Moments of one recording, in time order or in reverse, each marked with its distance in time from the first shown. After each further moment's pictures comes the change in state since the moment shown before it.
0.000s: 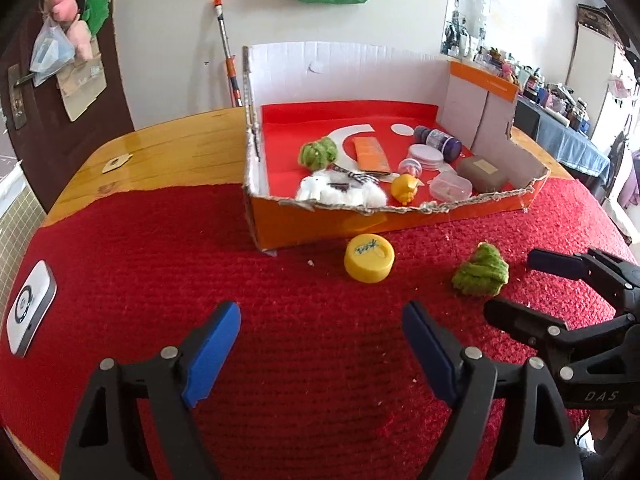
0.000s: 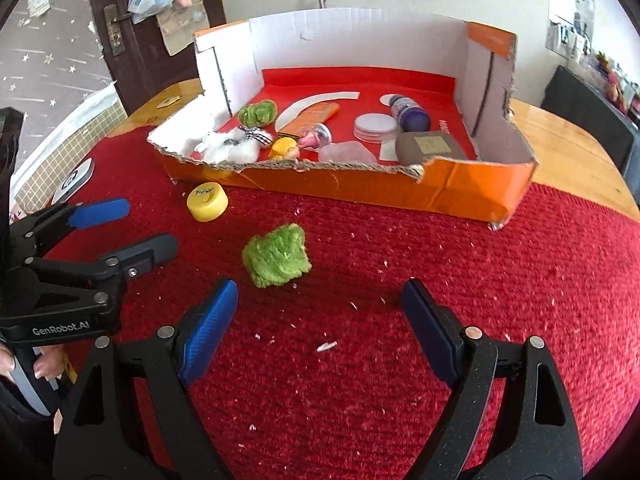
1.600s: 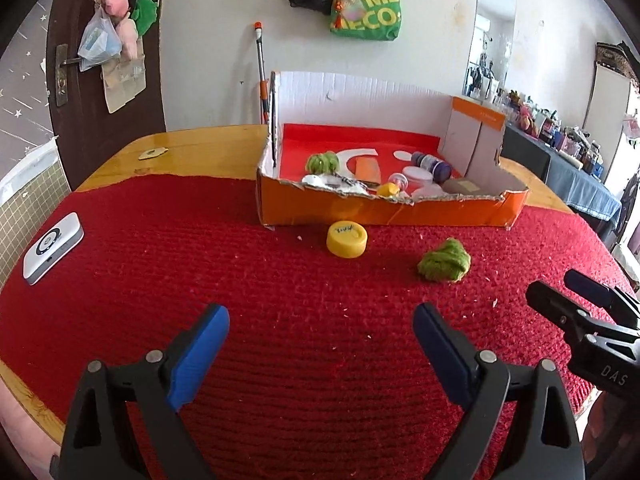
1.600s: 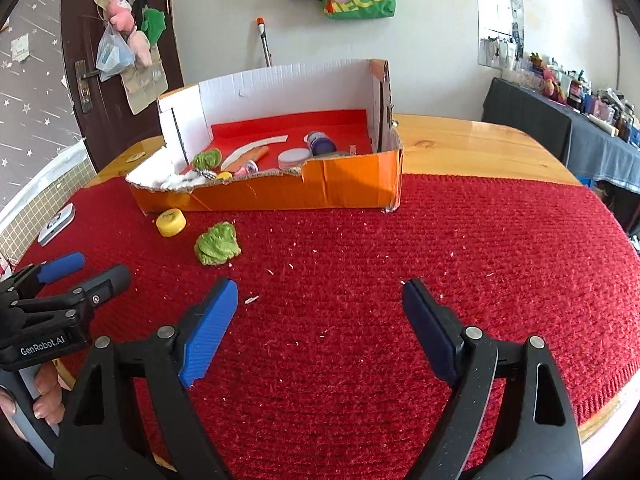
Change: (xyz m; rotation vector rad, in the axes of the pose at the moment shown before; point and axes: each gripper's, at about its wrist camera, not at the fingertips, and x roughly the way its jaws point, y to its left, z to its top) left arm -0.037 -0.025 -0.040 -0.125 -0.134 0.062; right arm -0.055 -0.030 -0.047 0.129 -0.205 -0.136
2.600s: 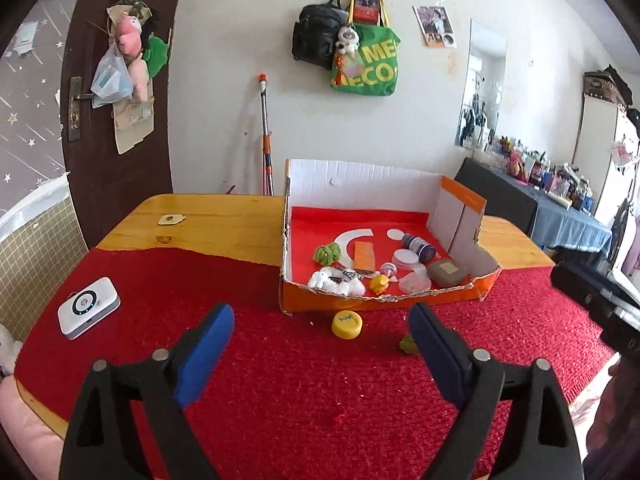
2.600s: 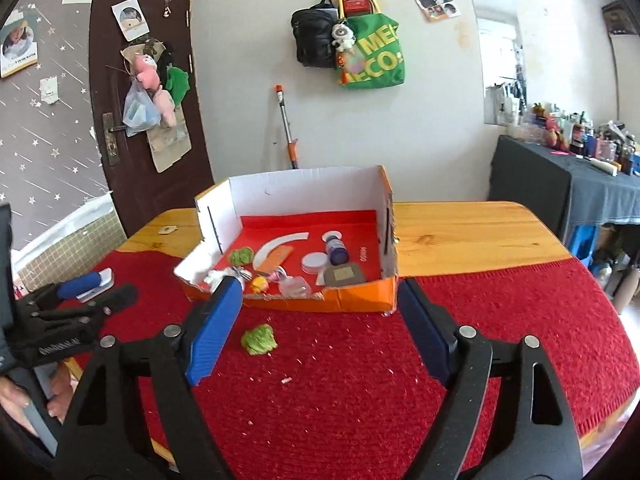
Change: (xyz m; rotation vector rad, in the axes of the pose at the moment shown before) left arm -0.066 0.016 0.044 -0.022 -0.190 -0.017; right arm -0.071 0.003 0.052 -0.005 -0.226 0.057
